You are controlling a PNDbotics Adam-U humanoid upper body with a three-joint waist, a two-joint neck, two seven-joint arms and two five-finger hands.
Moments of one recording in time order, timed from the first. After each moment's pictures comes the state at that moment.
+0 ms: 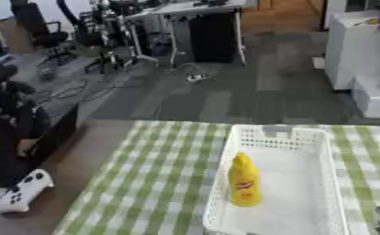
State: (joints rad) left arm -0.16 0.62 -0.12 -1.98 0.66 -0.40 0.40; right arm -0.36 -0.34 0.10 -1.99 0.06 -0.49 -0.59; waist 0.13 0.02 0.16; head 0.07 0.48
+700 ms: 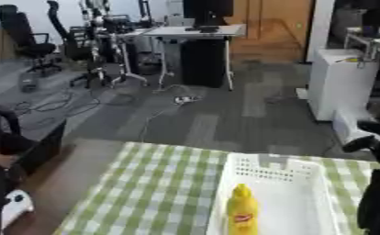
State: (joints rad) left arm -0.15 0.39 -0.14 -1.98 0.62 -0.52 0.09; right arm -0.24 -0.37 0.09 -1.99 0.13 -0.53 -0.61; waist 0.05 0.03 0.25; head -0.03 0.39
